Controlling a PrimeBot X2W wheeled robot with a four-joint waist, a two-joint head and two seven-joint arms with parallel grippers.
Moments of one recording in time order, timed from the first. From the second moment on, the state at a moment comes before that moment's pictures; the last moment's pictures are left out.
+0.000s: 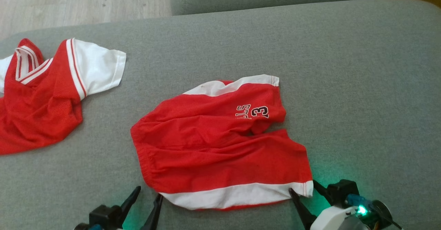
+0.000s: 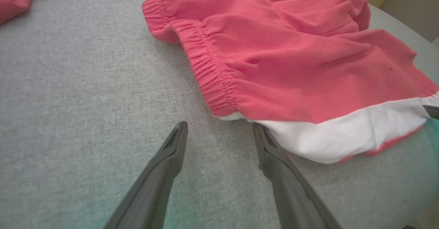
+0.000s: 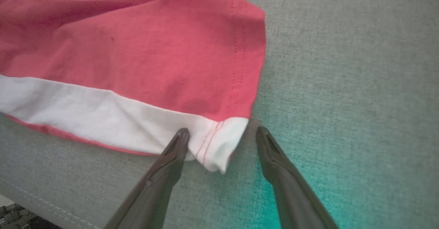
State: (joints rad) left arm 0.07 0.27 -0.40 0.32 -0.41 -0.13 -0.09; right arm 0.12 -0.13 0.29 0.21 0.13 0.12 0.20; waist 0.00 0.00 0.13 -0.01
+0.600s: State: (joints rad) left arm 0.02 0.32 -0.51 0.30 -0.50 -0.12 -0.10; right arm 0.11 -0.15 0.32 0.19 0.19 0.12 0.22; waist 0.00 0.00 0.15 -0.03
